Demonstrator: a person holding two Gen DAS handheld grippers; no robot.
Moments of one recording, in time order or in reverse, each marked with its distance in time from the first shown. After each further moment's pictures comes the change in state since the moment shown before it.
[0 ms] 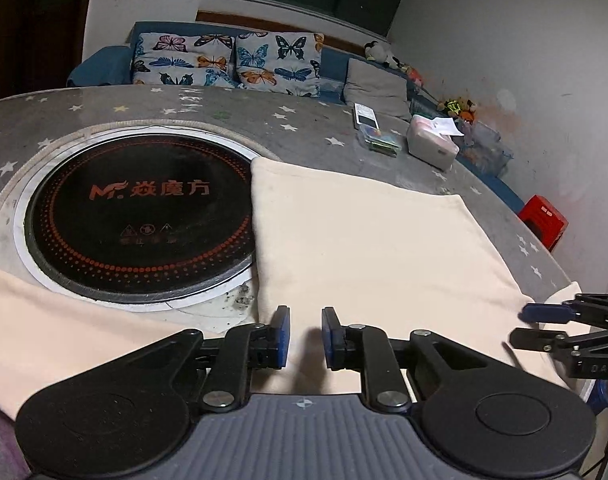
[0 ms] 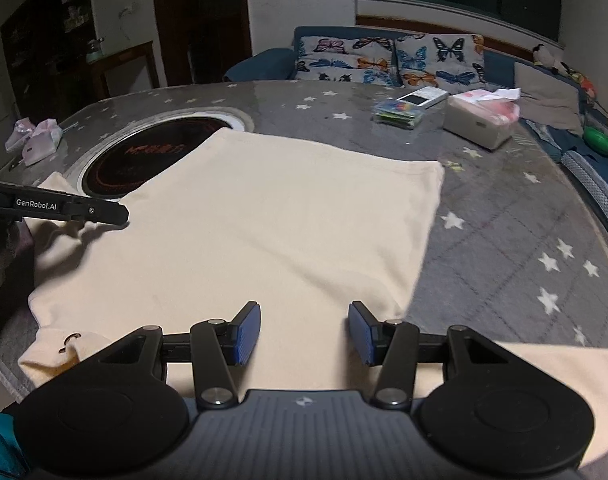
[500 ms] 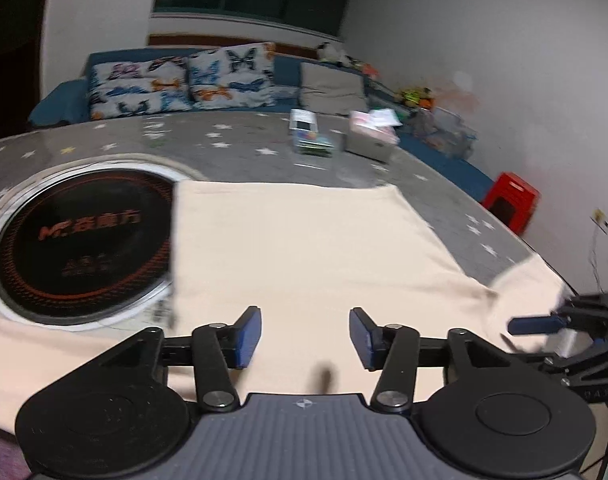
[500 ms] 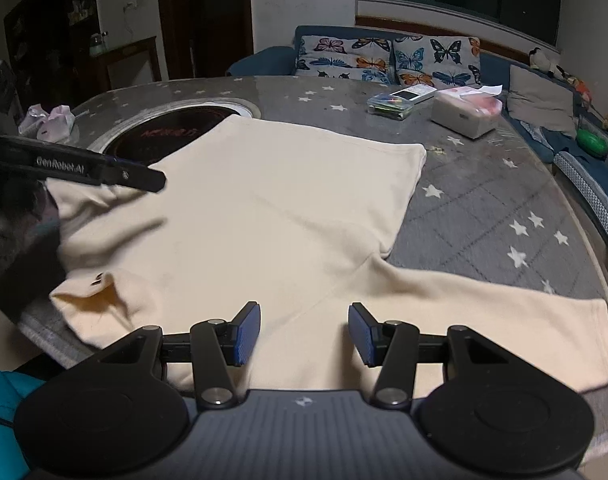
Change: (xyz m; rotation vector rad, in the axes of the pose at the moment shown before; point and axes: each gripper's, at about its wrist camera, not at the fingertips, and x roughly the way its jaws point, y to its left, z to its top) left arm -0.012 -0.064 -0.010 0.165 -0.022 -0.073; right arm -0.040 0.007 -0.033 -0.033 0.014 -0.012
